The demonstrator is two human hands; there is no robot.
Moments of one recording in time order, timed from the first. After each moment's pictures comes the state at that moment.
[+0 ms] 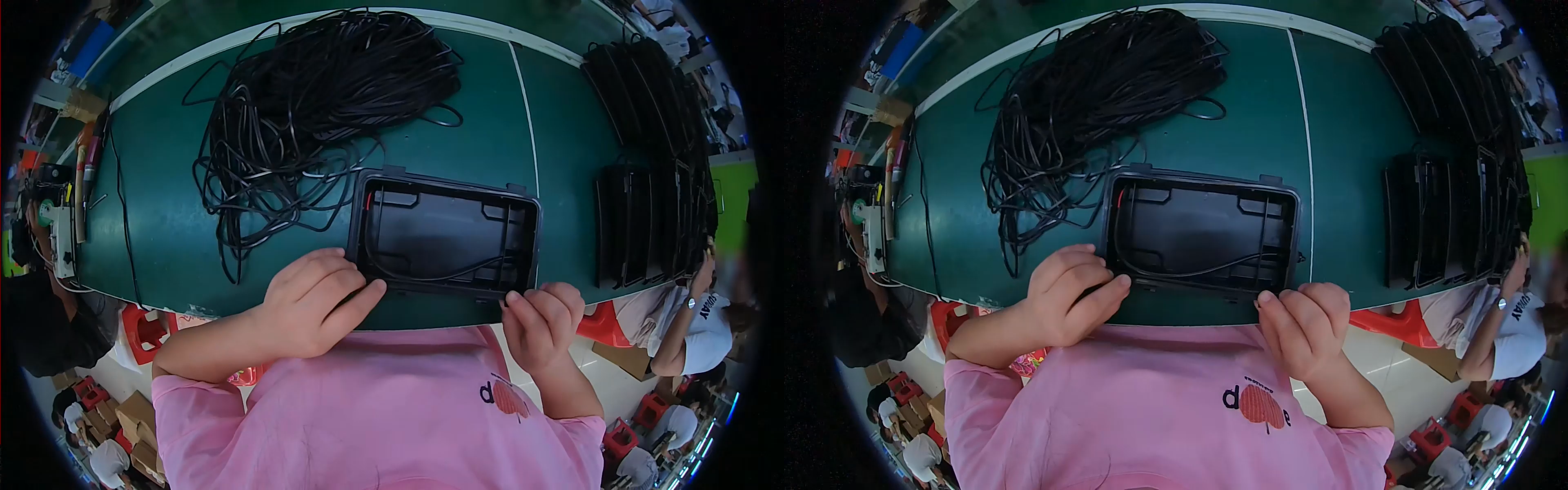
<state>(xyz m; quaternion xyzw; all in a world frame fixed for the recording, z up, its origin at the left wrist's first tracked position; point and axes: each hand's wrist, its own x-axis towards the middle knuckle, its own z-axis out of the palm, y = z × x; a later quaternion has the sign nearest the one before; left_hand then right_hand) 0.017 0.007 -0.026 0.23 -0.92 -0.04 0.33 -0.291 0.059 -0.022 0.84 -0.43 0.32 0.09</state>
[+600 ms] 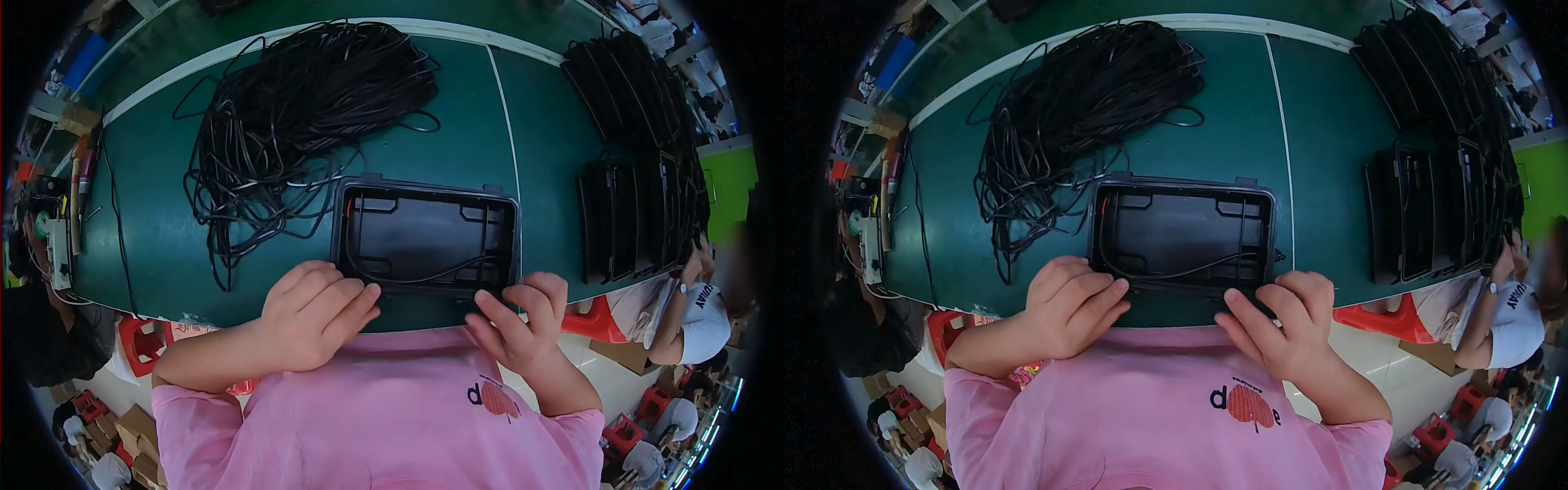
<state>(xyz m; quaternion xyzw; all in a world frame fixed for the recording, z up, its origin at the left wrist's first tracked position) 0.003 0.013 -0.020 0.25 -0.91 -0.03 0.33 -0.288 0.058 -0.011 0.85 -0.42 0.30 0.04</state>
